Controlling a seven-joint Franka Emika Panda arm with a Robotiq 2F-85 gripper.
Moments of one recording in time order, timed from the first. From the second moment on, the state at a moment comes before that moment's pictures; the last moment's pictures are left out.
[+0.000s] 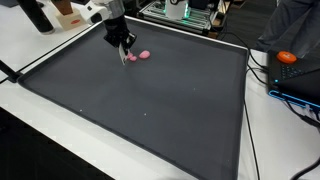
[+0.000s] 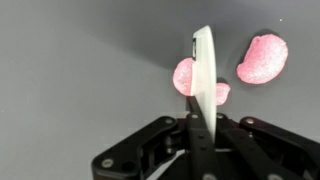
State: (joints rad) arm -0.05 0.36 0.00 -2.14 -0.01 2.42 -0.38
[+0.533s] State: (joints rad) arm -0.06 0.35 0.00 -2.18 -0.02 2.43 -0.38
